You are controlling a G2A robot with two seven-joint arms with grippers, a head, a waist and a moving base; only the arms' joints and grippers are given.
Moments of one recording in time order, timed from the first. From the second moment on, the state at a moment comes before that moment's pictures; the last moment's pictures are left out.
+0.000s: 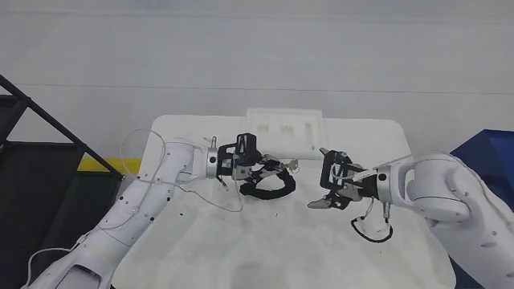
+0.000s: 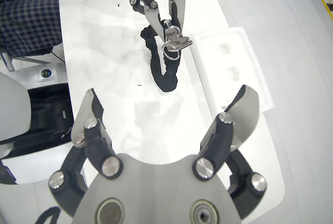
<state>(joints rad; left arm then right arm) 0.98 -1.01 -0.92 -1.47 1.33 -1.02 0.17 -1.13 -0.81 1.11 -2.01 -0.65 -0.74 0.85</state>
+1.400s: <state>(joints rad) 0.65 -0.96 -0.55 -1.43 0.81 -1.01 -0.27 -1.05 -0.83 1.01 -1.89 -1.48 -0.99 0.12</state>
